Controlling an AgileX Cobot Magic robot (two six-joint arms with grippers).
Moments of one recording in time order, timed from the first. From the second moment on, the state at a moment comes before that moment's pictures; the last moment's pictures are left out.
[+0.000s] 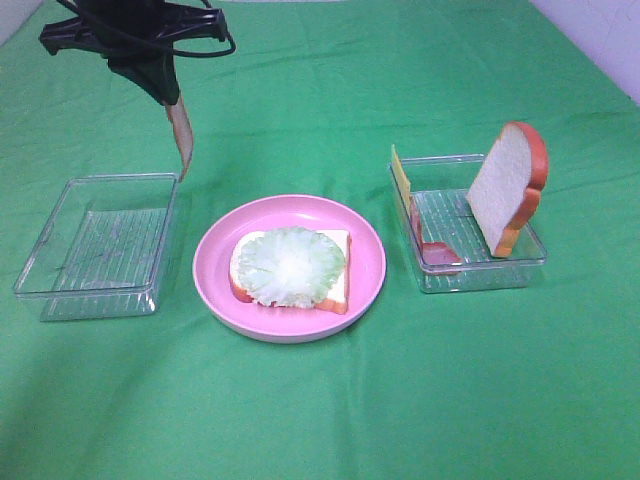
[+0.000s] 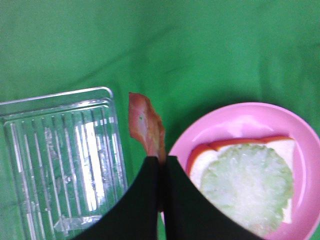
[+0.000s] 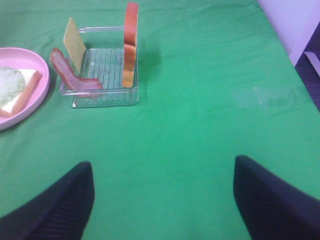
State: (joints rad) left arm -0.33 2.09 -1.95 -0.10 1.13 -0.24; right arm -0.05 -0.01 -0.51 0.09 1.07 -0.10
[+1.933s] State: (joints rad) left arm -0.58 2.24 -1.95 -0.08 1.22 -0.22; right arm -0.05 -0.01 -0.51 0.09 1.07 -0.10
